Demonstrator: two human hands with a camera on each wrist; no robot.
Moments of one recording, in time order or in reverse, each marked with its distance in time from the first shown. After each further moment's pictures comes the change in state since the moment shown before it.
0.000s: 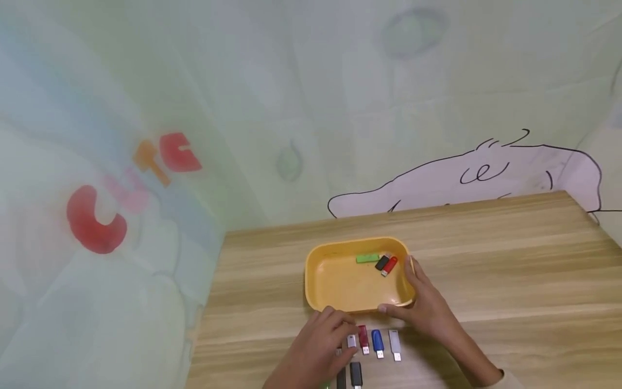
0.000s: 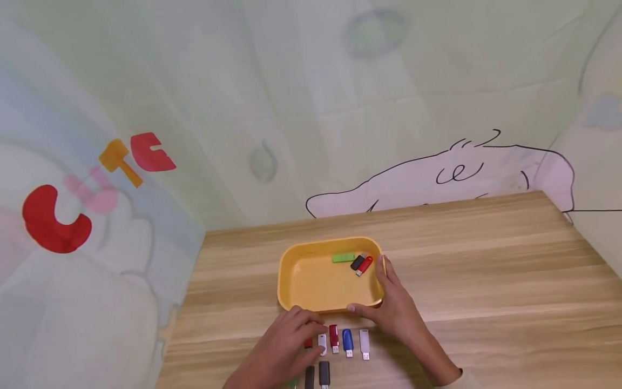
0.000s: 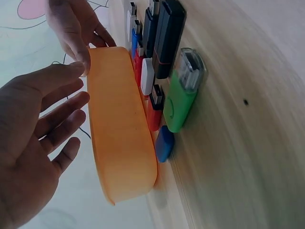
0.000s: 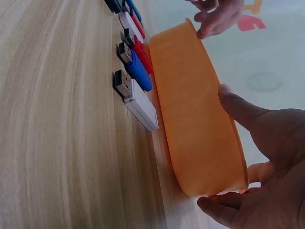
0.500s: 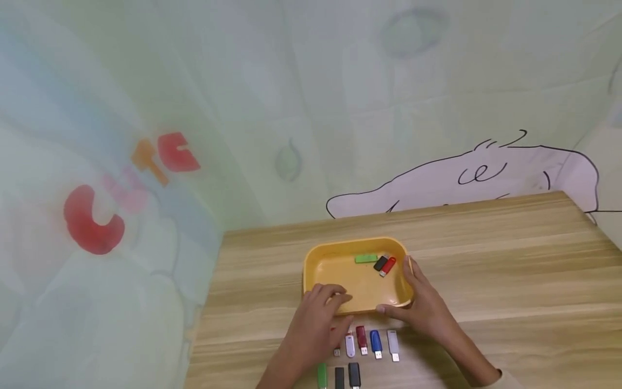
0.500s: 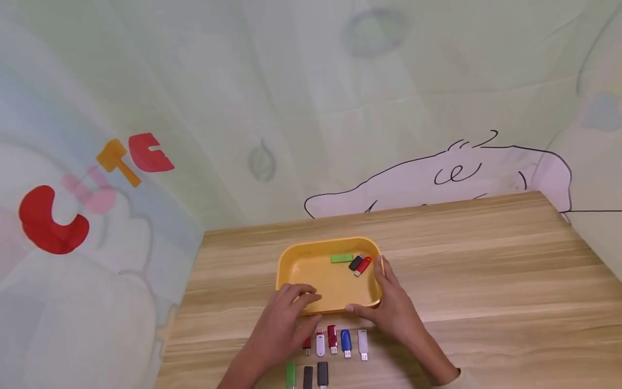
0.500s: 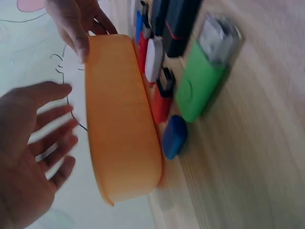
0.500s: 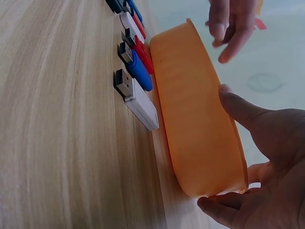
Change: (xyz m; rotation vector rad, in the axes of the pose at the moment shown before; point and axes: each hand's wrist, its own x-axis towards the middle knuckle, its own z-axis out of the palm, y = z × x) left_hand 0.027 -0.008 -0.005 0.009 0.120 -0.223; right_hand 0.000 0.000 -0.003 0.006 0.012 -0.015
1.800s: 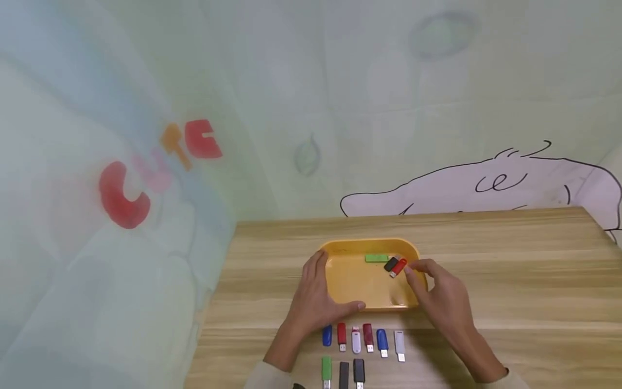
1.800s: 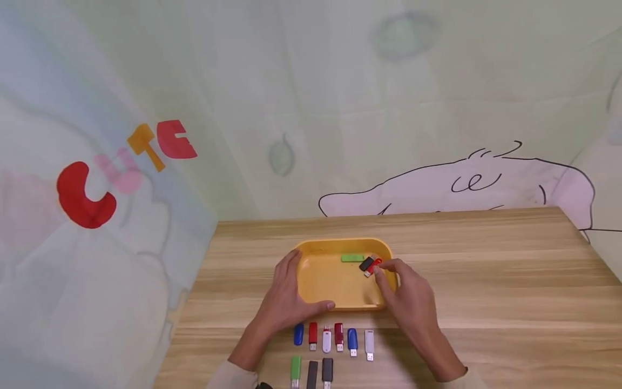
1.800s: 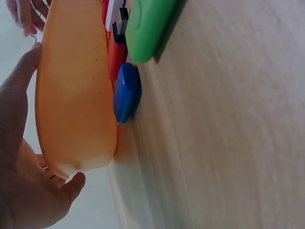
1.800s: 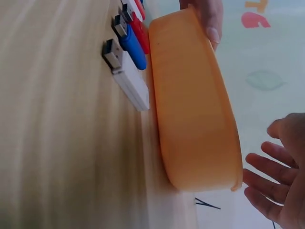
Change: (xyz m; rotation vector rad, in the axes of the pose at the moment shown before) left_hand 0.044 -0.024 0.028 -0.174 0.021 -0.348; right_hand 0.012 0.011 -0.019 -0.114 0.438 -0.213
